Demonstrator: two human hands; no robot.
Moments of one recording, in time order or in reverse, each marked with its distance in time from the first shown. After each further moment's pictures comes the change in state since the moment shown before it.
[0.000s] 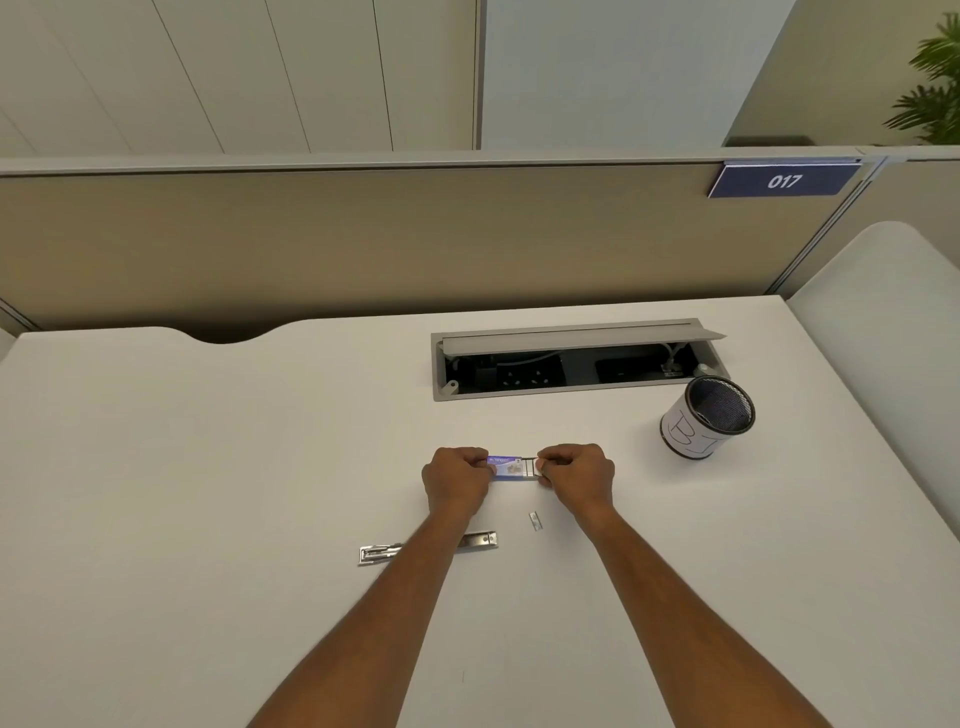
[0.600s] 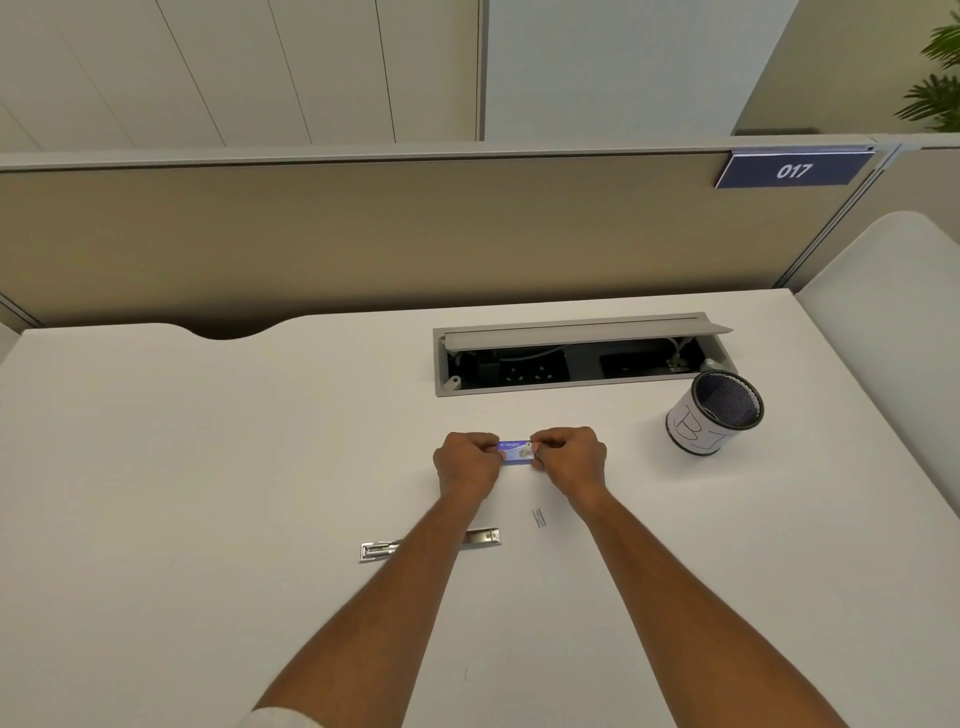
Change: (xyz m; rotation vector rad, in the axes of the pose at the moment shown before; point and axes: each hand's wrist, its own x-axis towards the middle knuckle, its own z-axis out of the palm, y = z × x) left_hand 0.016 0.006 0.017 0.041 0.022 0.031; right_hand 0.014 -0.008 0.014 -0.039 -0.011 -0.064
